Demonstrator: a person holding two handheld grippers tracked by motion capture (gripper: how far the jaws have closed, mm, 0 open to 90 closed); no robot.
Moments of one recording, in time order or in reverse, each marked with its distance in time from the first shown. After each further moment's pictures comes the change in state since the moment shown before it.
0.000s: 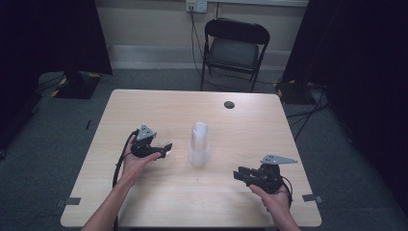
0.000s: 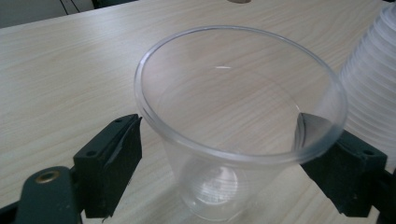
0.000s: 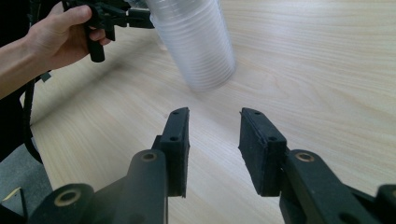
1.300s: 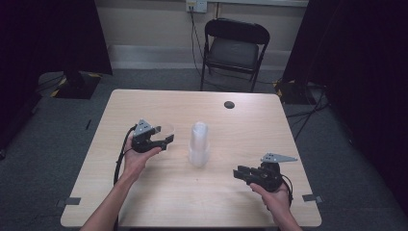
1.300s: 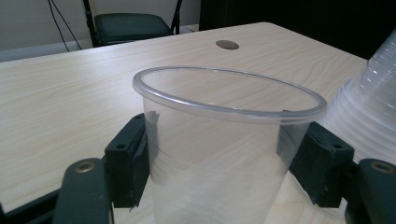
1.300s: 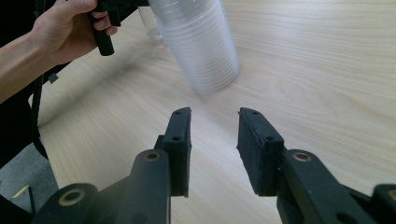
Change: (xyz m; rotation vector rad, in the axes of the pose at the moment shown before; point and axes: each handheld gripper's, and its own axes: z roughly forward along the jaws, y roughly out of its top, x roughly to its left) left arm 0.001 0.016 0.000 -0.139 -0.036 -0.066; right arm -0.002 0.004 0.000 0.001 0.025 0.004
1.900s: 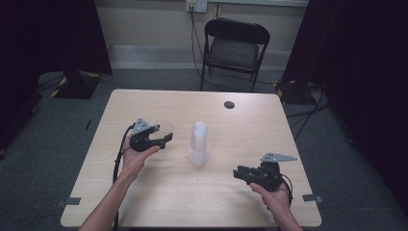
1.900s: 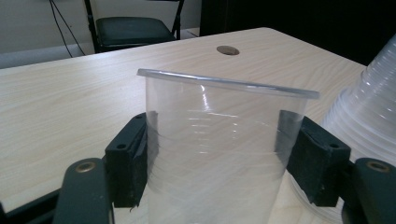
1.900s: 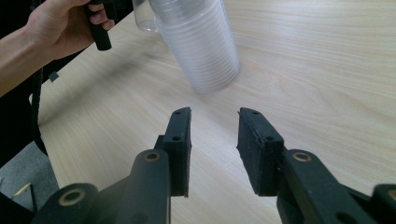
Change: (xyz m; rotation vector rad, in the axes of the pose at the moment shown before) left arm 0.002 0.005 -0.004 -0.012 0.001 -0.008; right arm -0.001 0.001 0.000 0.005 0.005 0.002
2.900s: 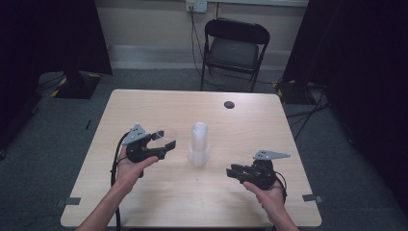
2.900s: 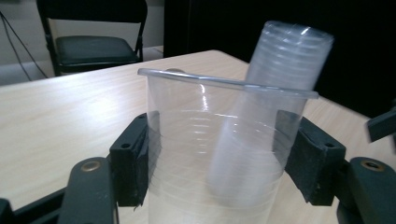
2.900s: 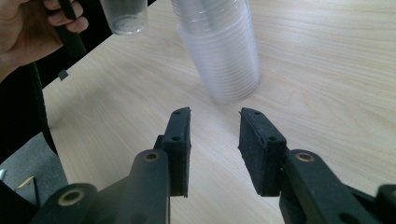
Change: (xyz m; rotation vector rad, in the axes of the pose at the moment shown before) left arm -0.040 0.021 -0.046 -0.072 -0.122 0.025; right arm 0.017 0.012 0.010 0.016 0.019 -0.036
